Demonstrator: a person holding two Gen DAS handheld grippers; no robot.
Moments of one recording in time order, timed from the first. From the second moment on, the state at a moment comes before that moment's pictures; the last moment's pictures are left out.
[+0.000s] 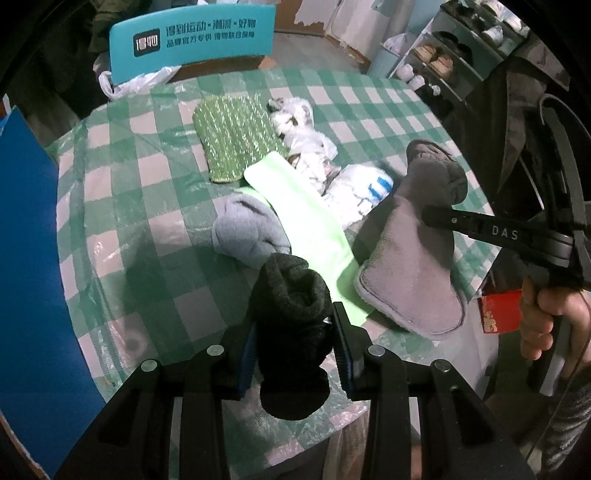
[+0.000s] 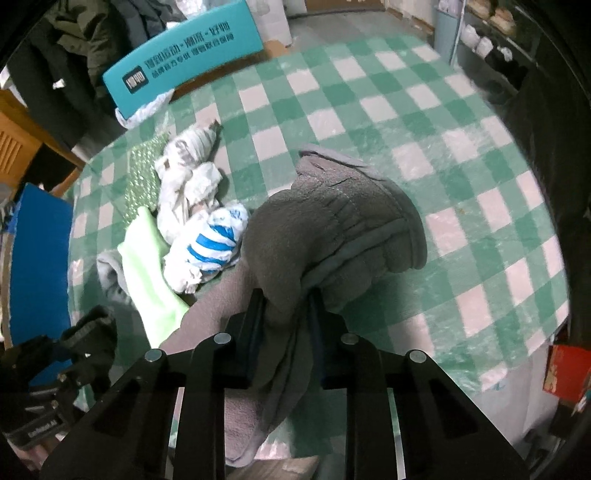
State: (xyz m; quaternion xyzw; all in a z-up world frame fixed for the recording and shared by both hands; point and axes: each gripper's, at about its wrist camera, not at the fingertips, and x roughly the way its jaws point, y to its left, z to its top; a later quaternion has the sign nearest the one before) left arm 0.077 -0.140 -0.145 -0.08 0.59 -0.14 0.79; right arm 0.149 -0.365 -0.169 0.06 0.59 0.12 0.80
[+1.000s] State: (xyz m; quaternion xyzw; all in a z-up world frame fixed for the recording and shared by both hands) left arm 0.056 -0.097 -0.075 -0.10 0.53 -0.11 0.83; right arm 0.129 -0.325 -0.082 0.03 0.51 0.21 0.83
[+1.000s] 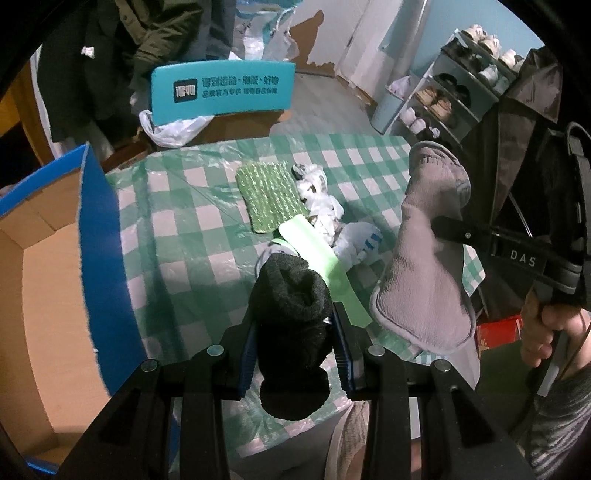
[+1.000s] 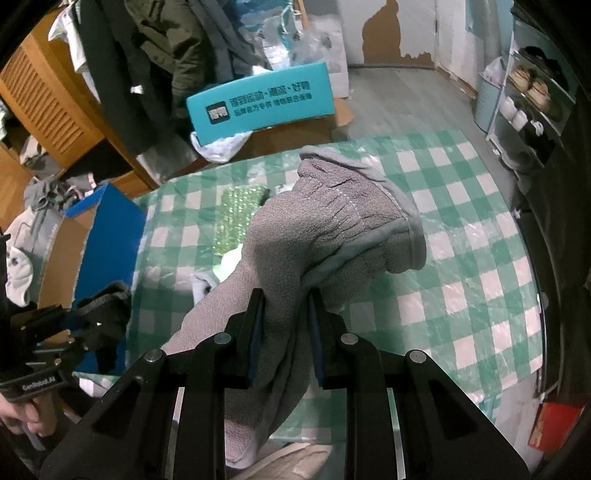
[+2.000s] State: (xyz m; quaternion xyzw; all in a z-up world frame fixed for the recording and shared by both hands) left arm 0.019 -0.011 -0.027 -0.13 0.49 -0.05 0.86; right arm 0.108 -0.210 -0.040 -0.03 0.48 0.32 0.82
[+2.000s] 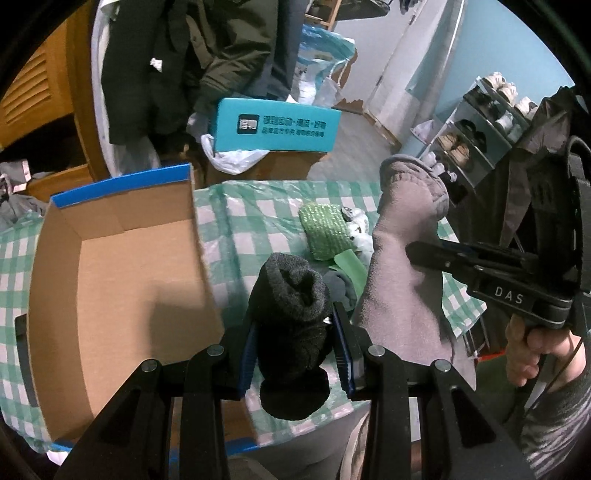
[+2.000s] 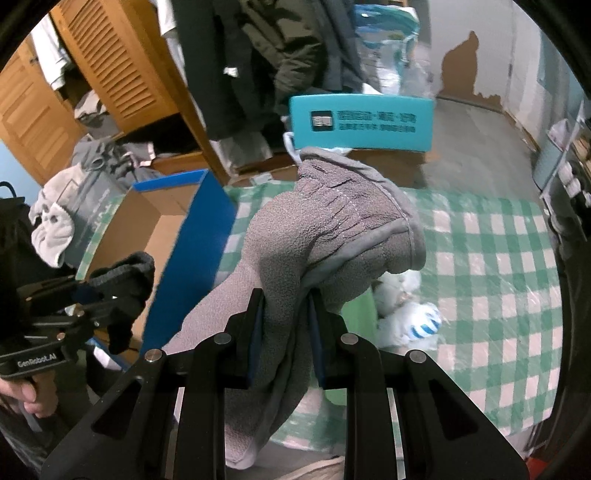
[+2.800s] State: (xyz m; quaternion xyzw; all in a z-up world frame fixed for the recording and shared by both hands) left arm -0.015 0.082 -0.032 -0.18 0.46 0.02 0.87; right arm 0.089 -0.076 -0.026 -0.10 0.47 0.39 0.78
